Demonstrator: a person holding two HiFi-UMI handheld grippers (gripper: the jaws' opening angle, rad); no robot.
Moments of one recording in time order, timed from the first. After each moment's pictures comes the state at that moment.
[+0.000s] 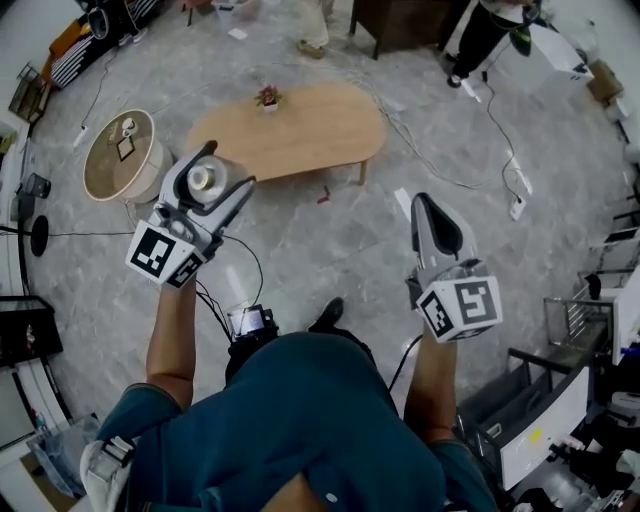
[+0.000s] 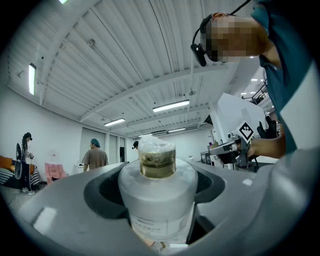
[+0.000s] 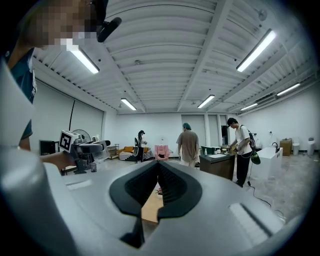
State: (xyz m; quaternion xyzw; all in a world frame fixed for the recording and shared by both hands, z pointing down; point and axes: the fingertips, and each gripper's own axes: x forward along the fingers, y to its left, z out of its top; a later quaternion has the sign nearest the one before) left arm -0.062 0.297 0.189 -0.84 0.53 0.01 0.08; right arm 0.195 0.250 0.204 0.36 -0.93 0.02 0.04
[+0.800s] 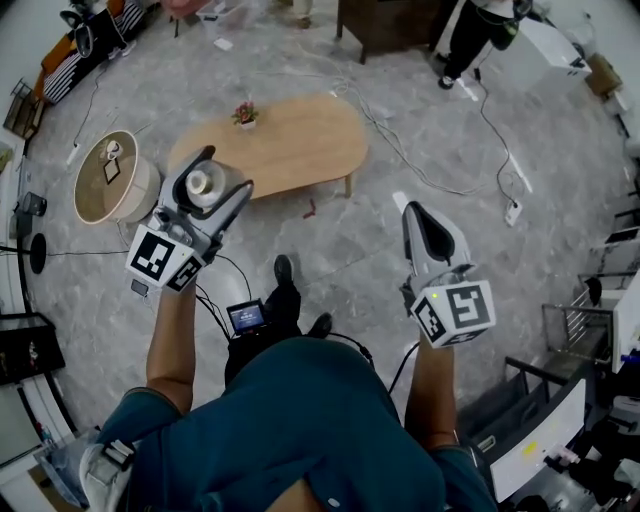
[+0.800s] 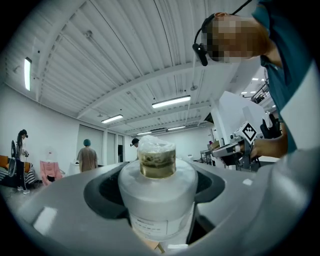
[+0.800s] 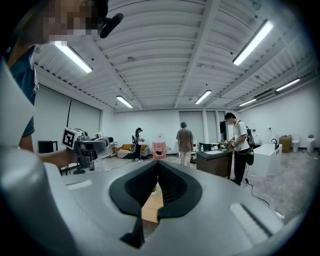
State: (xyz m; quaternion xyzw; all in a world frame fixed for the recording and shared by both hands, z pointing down) left arm -0.012 0.185 0.199 -0.85 0.53 0.00 0.07; right arm 0.243 0.151 0.226 0.36 -0.93 0.04 0.06
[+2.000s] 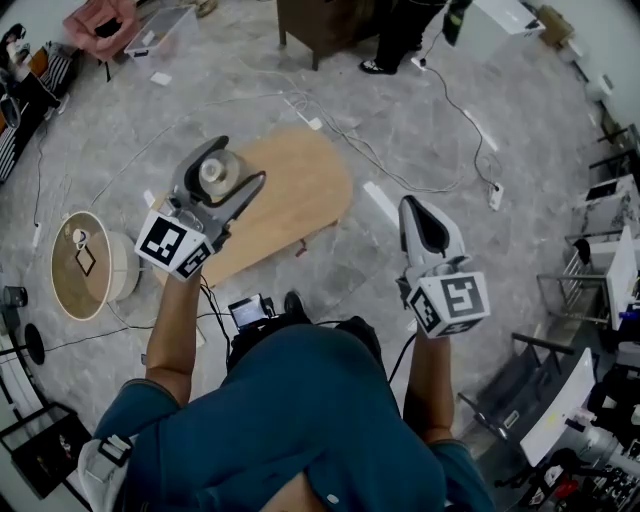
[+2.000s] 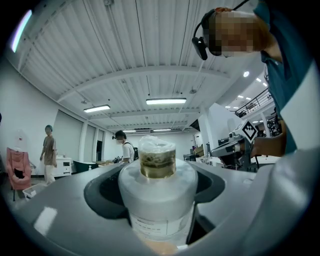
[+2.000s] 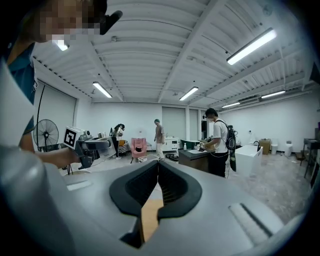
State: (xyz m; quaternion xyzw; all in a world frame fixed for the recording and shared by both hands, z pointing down) left arm -0.112 -0.106 0.219 -0.91 0.41 0.02 0.05; right arm 0.126 -0.072 0.232 0.47 -0.88 0.05 0.09
